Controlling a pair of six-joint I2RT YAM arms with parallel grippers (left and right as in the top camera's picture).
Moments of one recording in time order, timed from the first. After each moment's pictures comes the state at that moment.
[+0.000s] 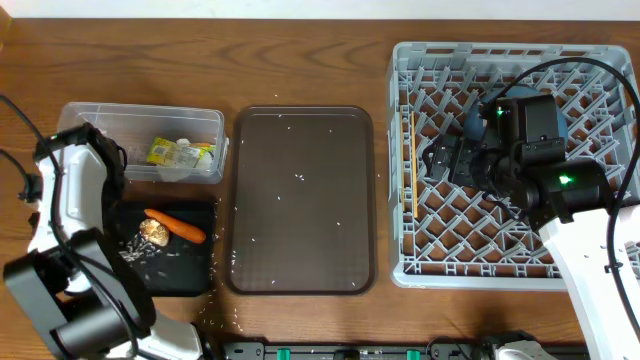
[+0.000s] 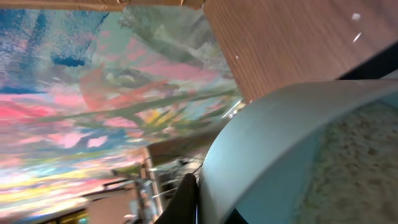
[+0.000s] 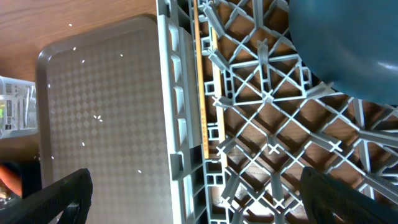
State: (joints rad) left arm 0.42 1.74 1.23 -1.55 -1.02 -0.61; right arm 0.19 1.28 1.23 -0.97 -0.14 0.44
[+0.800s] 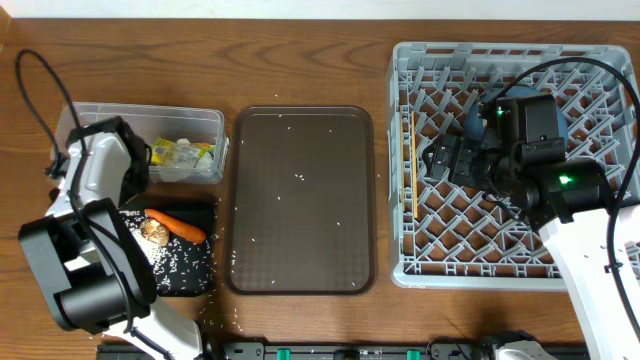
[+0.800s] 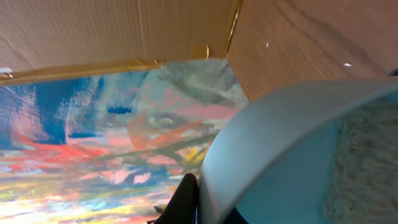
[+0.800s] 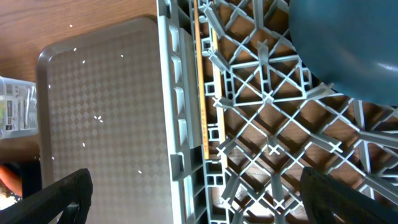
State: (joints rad) left arm 0.32 1.83 1.23 -1.50 -1.20 -0.56; right arm 0.19 1.28 1.23 -0.96 -0.14 0.44
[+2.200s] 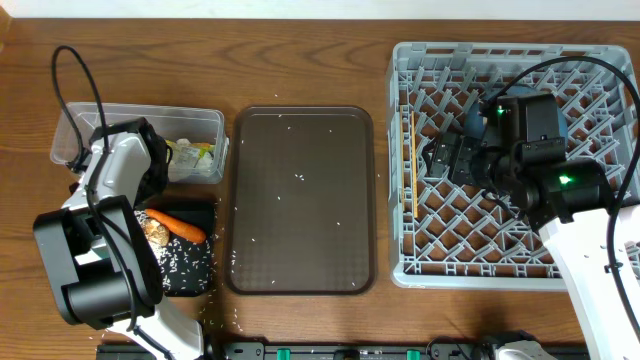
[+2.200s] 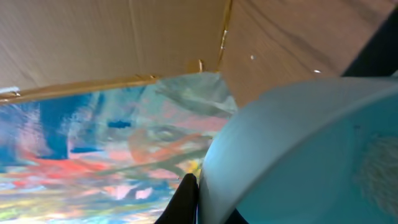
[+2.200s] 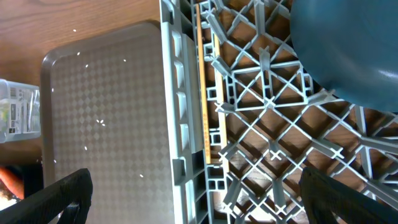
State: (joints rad) left arm 0.24 1.84 1.19 -1.46 -1.19 -0.56; right arm 0.19 1.28 1.23 -0.95 -0.14 0.44
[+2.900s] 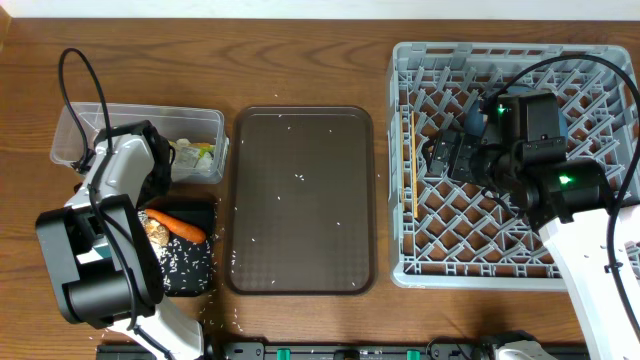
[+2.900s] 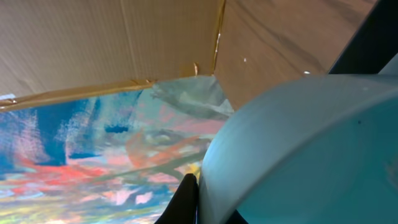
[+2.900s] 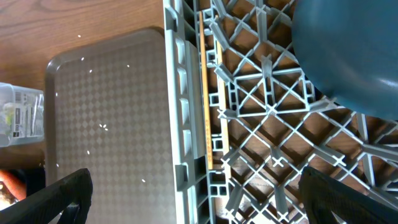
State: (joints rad) left arm 0.23 1.84 1.17 -1.41 -1.20 -0.51; right arm 0.19 1.28 1.23 -0.93 -0.14 0.44
